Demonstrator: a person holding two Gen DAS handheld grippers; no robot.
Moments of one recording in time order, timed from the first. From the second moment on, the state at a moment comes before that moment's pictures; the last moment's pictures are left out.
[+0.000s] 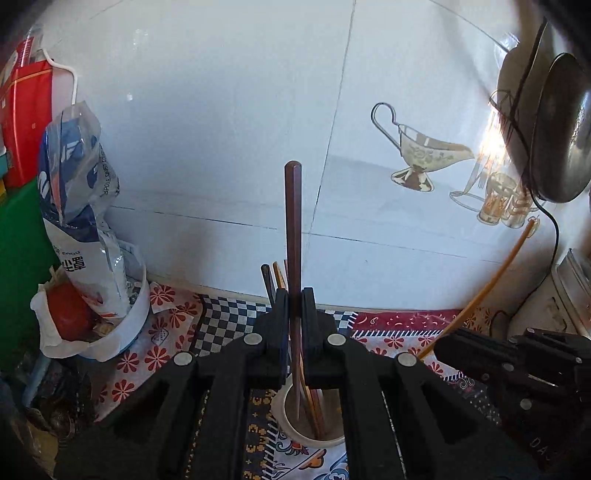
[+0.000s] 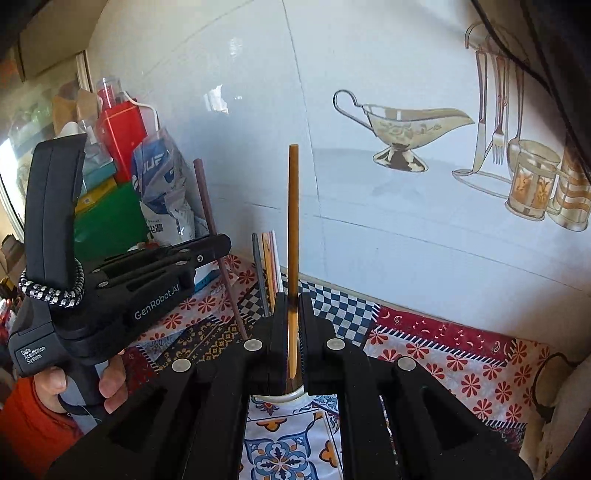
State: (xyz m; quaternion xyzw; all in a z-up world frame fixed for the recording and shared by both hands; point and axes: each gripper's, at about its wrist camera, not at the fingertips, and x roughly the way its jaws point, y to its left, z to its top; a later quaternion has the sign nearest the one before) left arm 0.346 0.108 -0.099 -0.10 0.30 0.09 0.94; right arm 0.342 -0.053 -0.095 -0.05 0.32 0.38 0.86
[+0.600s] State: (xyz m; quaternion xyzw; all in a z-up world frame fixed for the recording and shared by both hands) left arm 0.369 0.106 -0.155 -0.09 0.40 0.08 0.91; right arm 0.370 -0.038 -0.147 -0.08 0.41 0.38 0.82
